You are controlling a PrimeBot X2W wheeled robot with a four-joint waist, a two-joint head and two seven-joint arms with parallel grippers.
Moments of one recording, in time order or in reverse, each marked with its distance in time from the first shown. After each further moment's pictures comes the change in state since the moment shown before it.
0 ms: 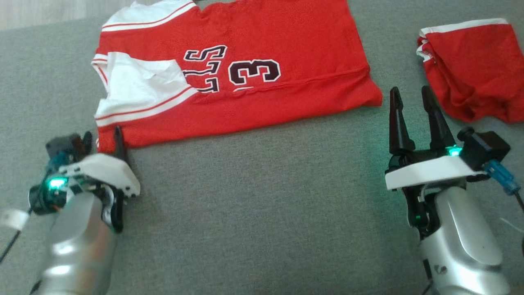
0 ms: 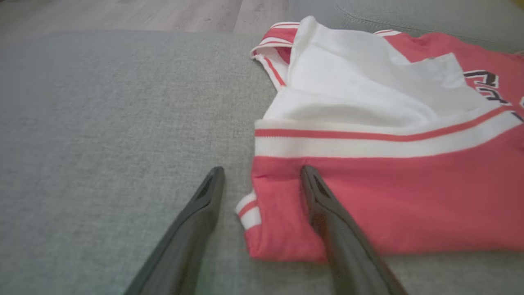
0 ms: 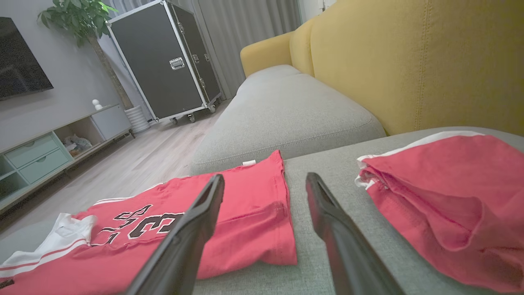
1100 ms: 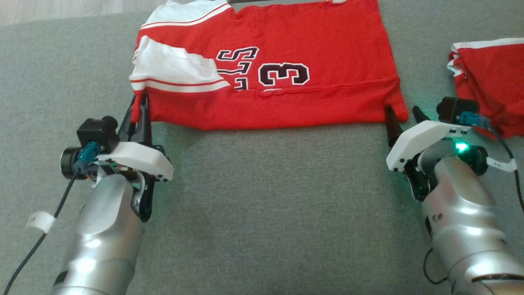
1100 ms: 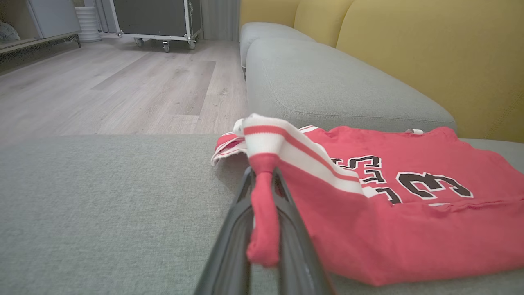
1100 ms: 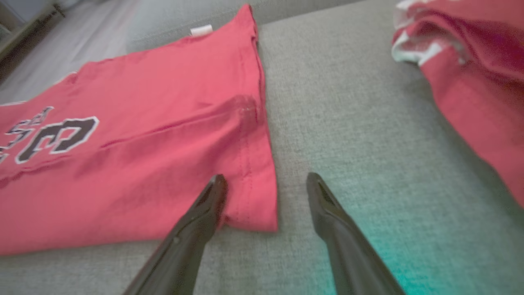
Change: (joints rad) left arm -0.003 -0.054 -0.084 -0.172 0.046 -0.068 -0.148; right arm -0.365 -0.001 -0.150 0.692 -0.147 0.000 0.225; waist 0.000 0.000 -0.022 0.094
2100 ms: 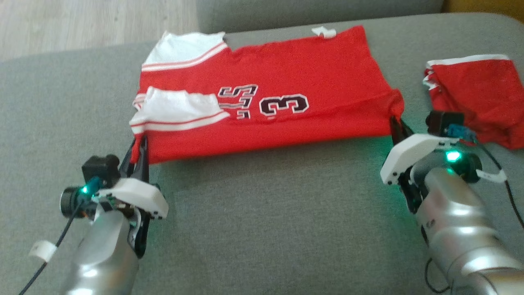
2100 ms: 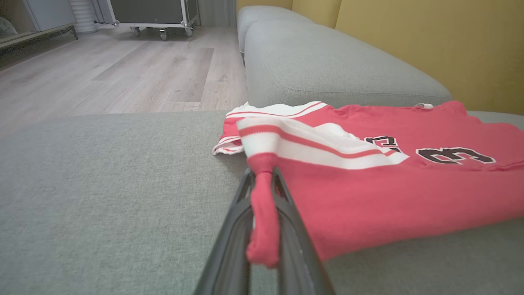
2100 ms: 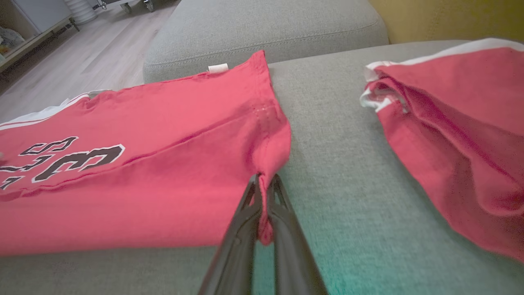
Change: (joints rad) left arm 0.100 0.022 -0.016 0.050 -0.001 0.000 0.000; right arm -0.073 -0.003 0.037 0.226 -0.070 0.000 -0.168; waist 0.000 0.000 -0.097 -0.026
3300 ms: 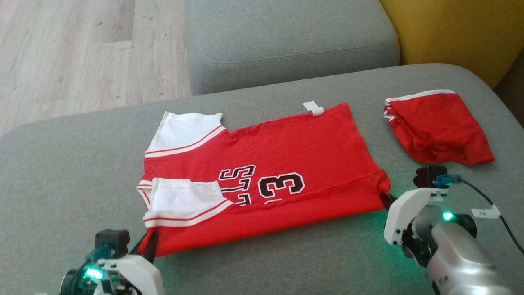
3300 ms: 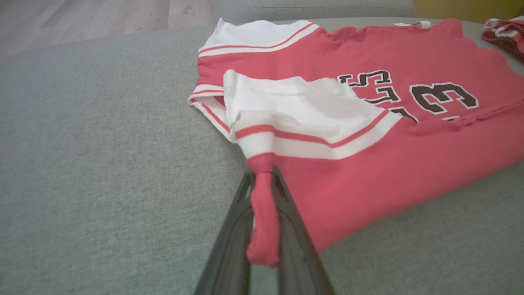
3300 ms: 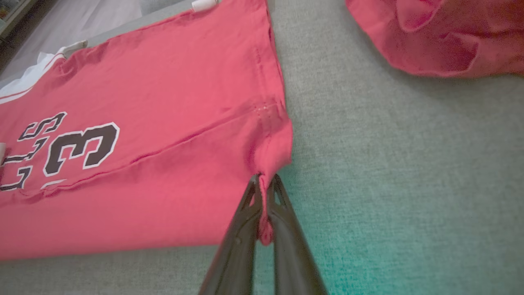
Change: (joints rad) left arm 0.456 0.133 -0.066 -0.450 -0.081 0.044 0.414; right arm 0.307 -0.089 0.305 -0.266 0.351 0.000 0.369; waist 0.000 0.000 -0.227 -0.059
